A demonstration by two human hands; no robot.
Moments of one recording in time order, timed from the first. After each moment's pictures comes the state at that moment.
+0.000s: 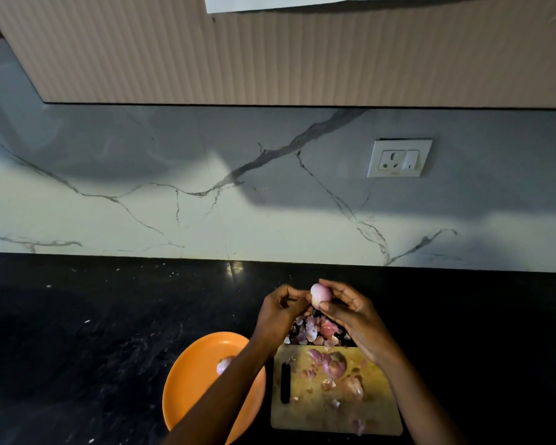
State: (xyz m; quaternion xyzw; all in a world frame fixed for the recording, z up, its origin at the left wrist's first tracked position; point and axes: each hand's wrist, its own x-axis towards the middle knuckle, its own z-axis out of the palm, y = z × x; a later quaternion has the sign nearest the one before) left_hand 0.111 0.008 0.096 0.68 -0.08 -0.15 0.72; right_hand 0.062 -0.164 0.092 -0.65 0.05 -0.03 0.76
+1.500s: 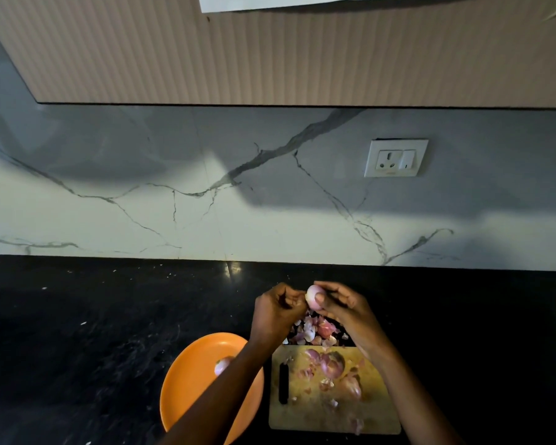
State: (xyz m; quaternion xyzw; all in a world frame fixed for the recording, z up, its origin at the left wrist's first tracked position) left_hand 0.115 0.008 0.088 0.80 -0.15 0.01 0.58; right_hand 0.066 -0.162 0.092 -0.69 0.08 -0.03 0.72
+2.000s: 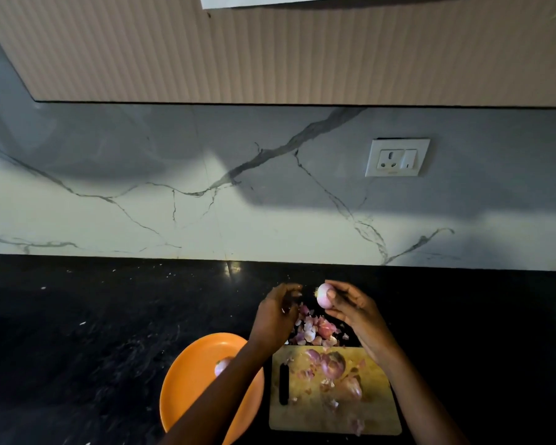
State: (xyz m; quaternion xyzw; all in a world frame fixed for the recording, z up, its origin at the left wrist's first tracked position) left_hand 0.124 0.015 0.072 0.84 -0.19 -0.05 0.51; right_hand 0.067 -0.173 0.083 -0.66 0.12 -0.04 0.74
